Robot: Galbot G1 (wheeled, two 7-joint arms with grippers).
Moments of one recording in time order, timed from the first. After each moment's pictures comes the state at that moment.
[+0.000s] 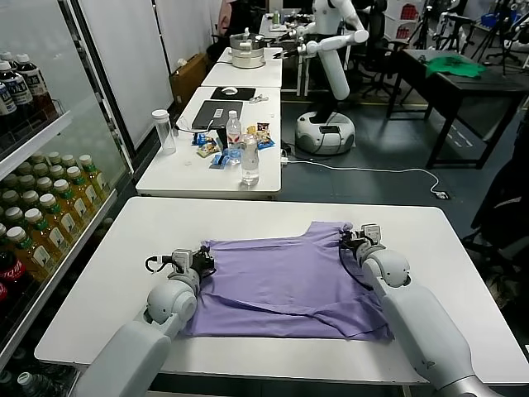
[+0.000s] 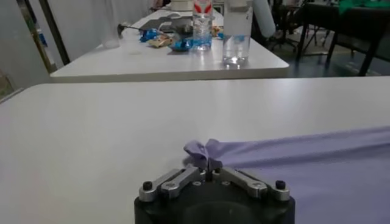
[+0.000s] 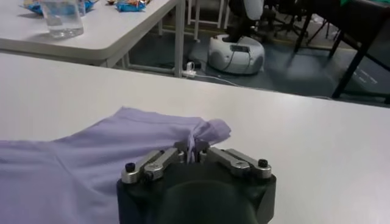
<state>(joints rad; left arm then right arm) 0.81 -1.11 -0.06 -1.59 -0.68 0.50 -0.38 -0.63 1.12 0.14 1.36 0.57 -0.58 0.10</state>
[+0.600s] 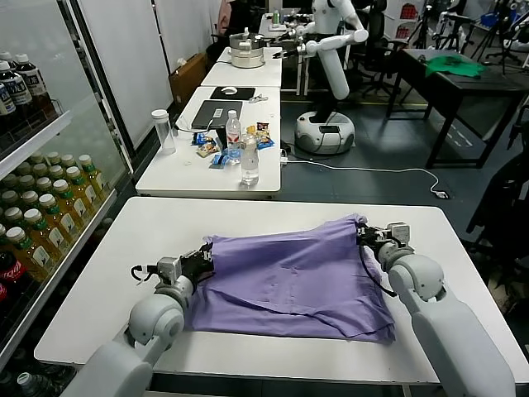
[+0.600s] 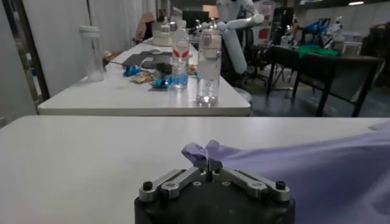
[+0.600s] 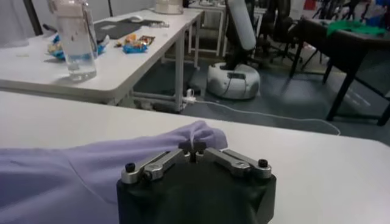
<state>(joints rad) 0.97 -1.02 -0.12 -1.85 -0.70 0.46 -0.34 -0.85 1.01 0.31 1.71 0.60 -0.58 0.11</state>
